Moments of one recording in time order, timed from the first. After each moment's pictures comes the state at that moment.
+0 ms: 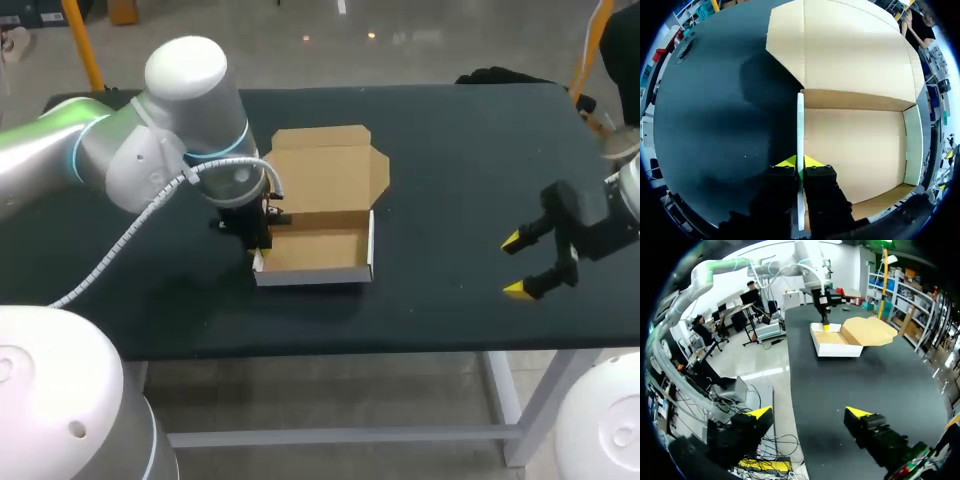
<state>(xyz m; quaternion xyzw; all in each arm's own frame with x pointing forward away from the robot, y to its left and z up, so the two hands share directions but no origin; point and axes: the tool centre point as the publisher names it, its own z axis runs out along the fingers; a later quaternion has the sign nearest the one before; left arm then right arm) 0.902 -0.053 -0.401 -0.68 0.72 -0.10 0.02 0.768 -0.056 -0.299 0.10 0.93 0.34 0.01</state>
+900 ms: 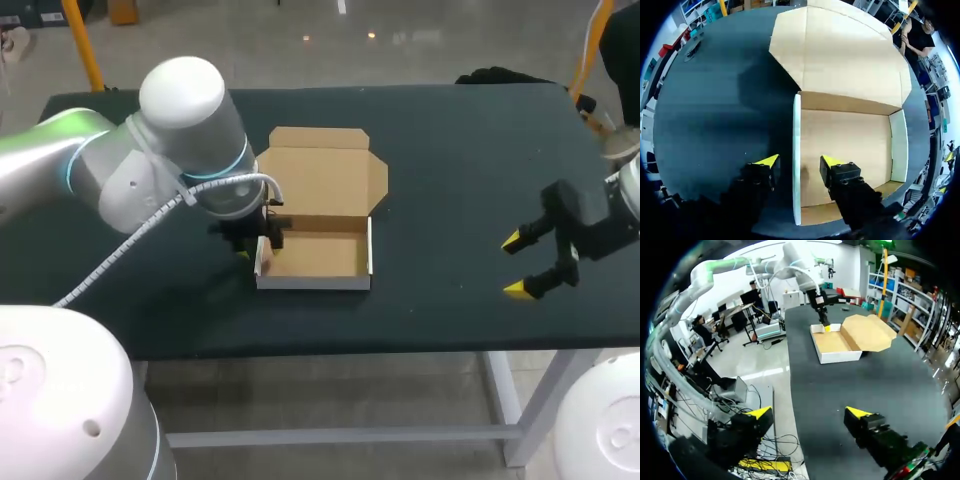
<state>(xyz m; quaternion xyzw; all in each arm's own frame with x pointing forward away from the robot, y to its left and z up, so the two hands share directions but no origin) 0.900 -0.054 -0.396 -0.70 0.70 -0.14 0.04 0.769 -0.056 -0.299 0.10 0.93 0.34 0.01</state>
